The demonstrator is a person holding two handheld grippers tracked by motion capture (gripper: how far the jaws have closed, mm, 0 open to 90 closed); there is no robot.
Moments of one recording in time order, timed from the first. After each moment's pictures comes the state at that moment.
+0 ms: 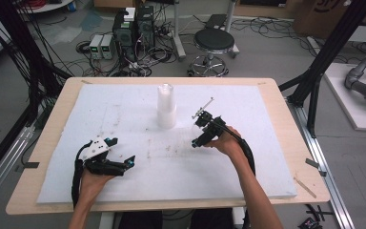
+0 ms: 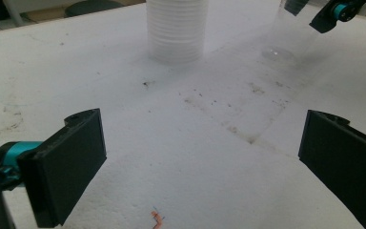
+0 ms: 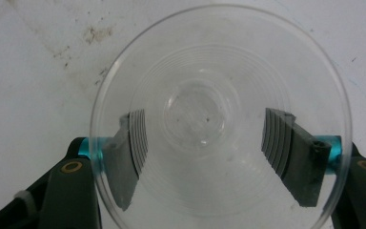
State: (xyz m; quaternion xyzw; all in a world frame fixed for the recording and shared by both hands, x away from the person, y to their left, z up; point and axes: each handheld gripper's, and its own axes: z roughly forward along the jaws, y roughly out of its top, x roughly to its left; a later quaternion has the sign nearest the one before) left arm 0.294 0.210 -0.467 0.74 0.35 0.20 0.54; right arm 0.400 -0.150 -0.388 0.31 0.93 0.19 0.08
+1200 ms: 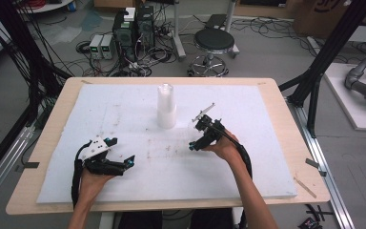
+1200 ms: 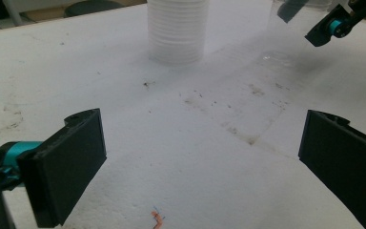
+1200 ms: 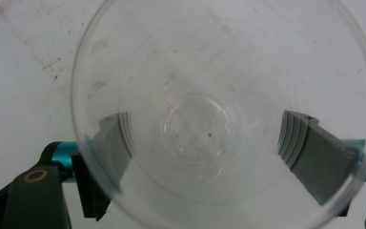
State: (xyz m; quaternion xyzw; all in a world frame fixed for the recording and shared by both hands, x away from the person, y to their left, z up) left arm 0.294 0.211 -0.468 0.74 0.35 0.20 0.54; right arm 0.393 -0.152 -0.405 0.32 0.92 0.23 0.10
